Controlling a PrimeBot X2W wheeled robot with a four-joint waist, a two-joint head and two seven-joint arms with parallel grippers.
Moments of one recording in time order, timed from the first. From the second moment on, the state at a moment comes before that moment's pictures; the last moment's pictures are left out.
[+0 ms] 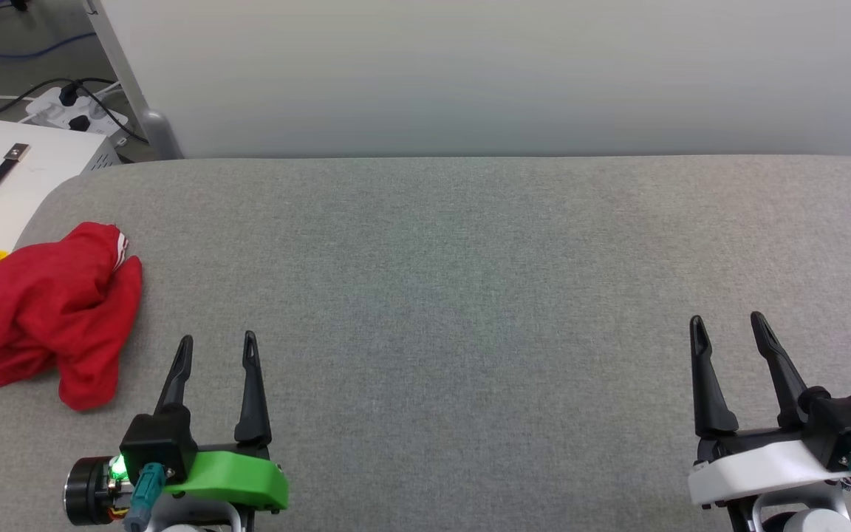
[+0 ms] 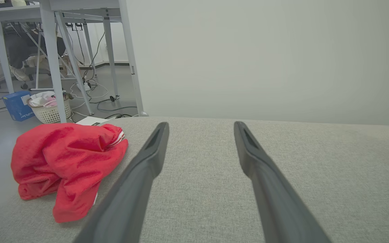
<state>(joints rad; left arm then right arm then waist) 0.02 0.05 -0.01 0.04 -0.09 0.00 -0.26 0.04 -0.01 -0.02 -0.03 0.11 0.12 -0.25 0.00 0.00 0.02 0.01</state>
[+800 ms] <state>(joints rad) 0.02 0.05 0.02 0.04 -0.09 0.02 -0.26 0.04 -0.01 0.01 -0.03 0.11 0.12 -0.25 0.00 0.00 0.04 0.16</state>
